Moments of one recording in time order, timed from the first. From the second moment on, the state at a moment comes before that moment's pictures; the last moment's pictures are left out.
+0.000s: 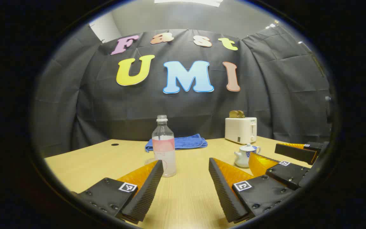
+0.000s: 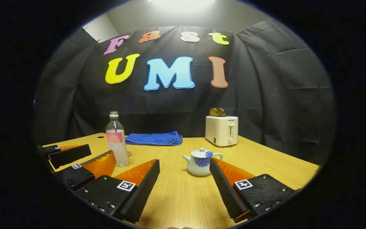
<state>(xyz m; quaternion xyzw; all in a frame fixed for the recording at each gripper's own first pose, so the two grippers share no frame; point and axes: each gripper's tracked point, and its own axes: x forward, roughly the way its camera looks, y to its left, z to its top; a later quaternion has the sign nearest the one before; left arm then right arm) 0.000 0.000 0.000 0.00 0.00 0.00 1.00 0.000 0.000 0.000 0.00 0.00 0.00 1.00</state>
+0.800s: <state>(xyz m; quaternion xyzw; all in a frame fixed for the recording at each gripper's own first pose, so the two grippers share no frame) 0.000 0.002 0.001 -0.01 0.00 0.01 1.00 0.004 0.007 0.007 0.03 -0.02 -0.01 1.00</state>
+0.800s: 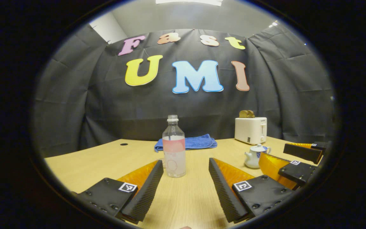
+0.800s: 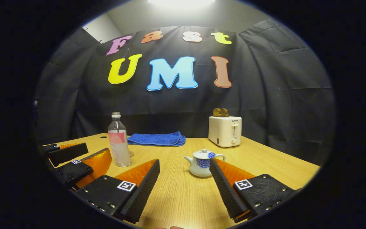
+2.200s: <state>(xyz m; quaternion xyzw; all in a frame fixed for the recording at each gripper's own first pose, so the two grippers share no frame) 0.009 0.039 0.031 -0.01 -0.03 0.00 1.00 0.053 -0.018 0.007 0.02 0.03 -0.05 1.00</state>
